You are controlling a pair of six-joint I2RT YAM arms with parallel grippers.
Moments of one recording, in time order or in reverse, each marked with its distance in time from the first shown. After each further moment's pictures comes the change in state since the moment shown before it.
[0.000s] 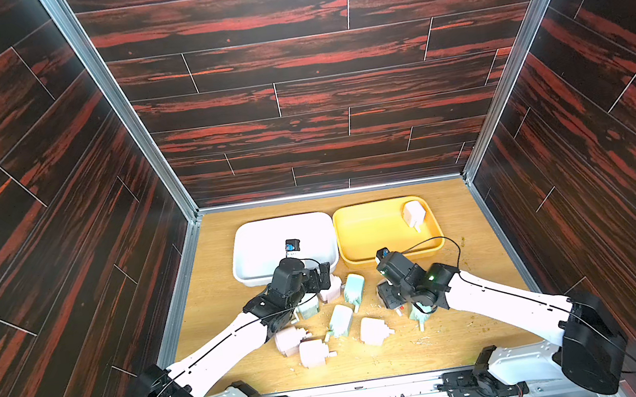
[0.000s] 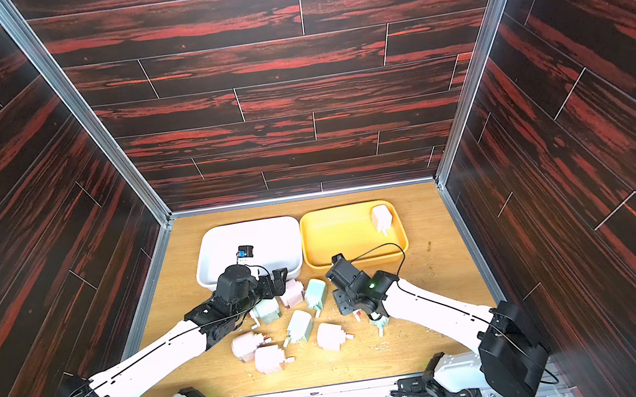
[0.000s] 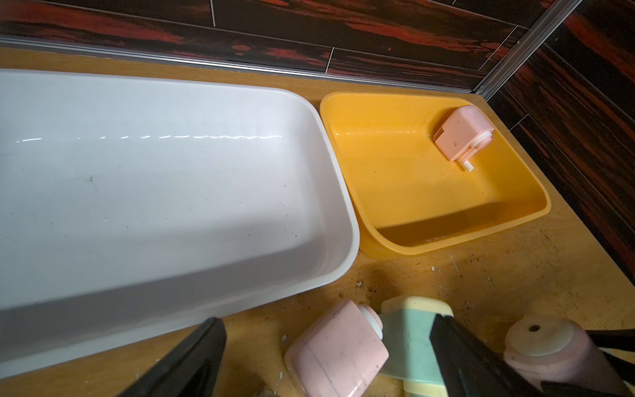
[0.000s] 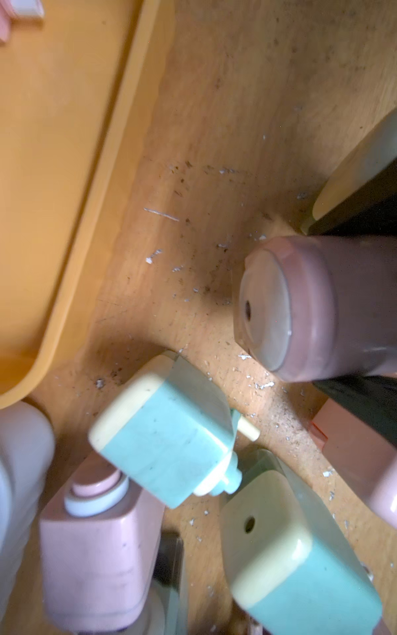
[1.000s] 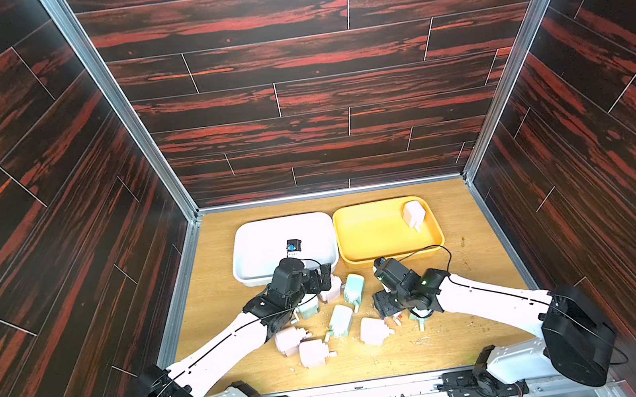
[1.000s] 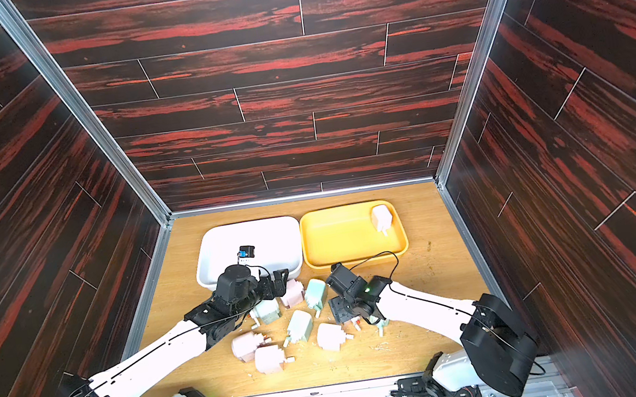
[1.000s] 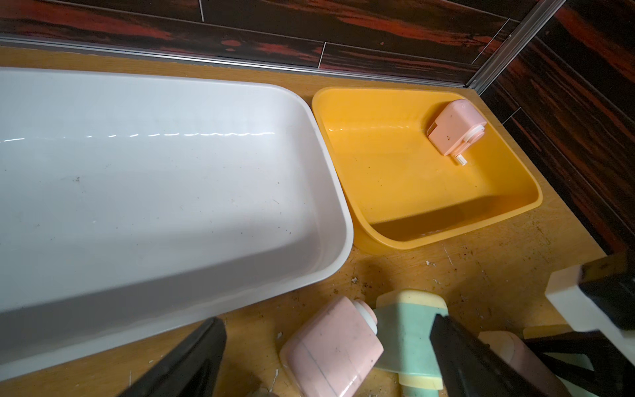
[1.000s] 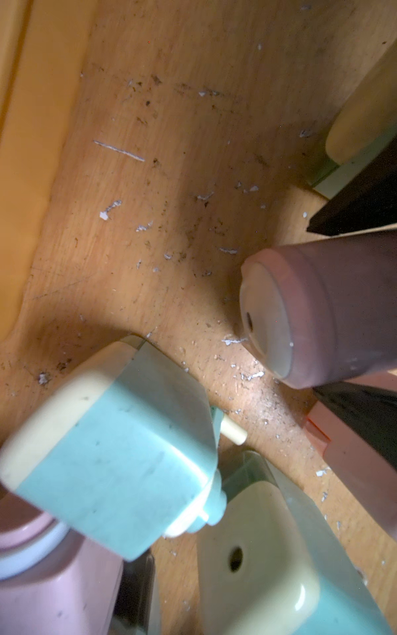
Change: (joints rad) left arm 0.000 -0.001 0.000 -0.002 0.035 0.009; right arm 0.000 0.082 -0.101 0.106 -0.115 0.056
